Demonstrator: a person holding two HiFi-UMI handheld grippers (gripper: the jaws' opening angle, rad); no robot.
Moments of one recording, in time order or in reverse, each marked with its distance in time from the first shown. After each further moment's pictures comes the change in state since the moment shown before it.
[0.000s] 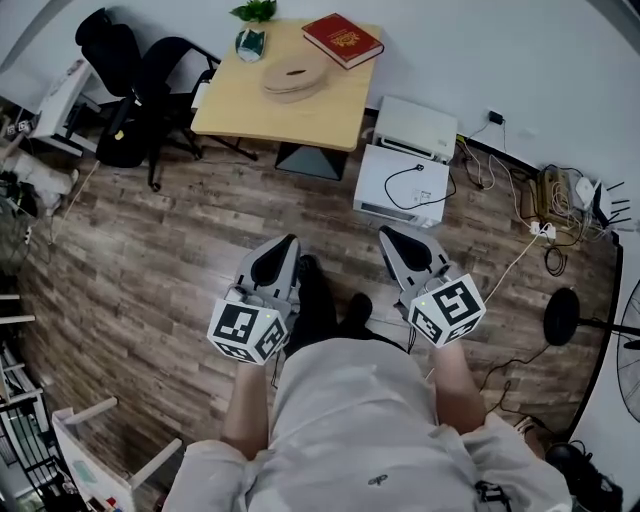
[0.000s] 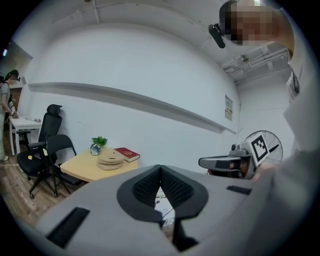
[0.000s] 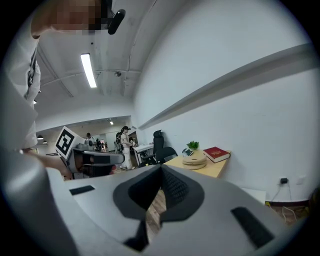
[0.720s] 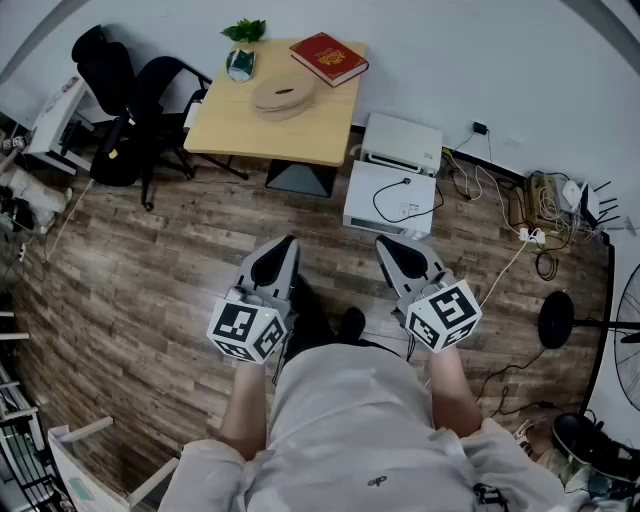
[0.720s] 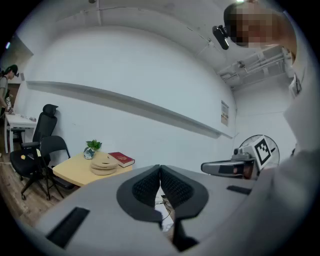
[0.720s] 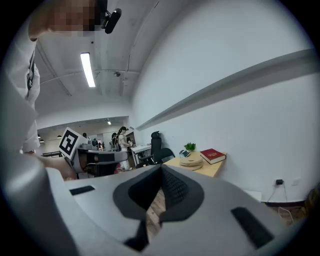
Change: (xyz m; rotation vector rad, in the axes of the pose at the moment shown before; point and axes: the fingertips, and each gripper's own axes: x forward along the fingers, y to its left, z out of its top) left arm 0.007 -0.015 0.015 -0.009 -0.051 -0.045; right arm -0.021 0.000 0.006 -0.001 -0.005 -0.031
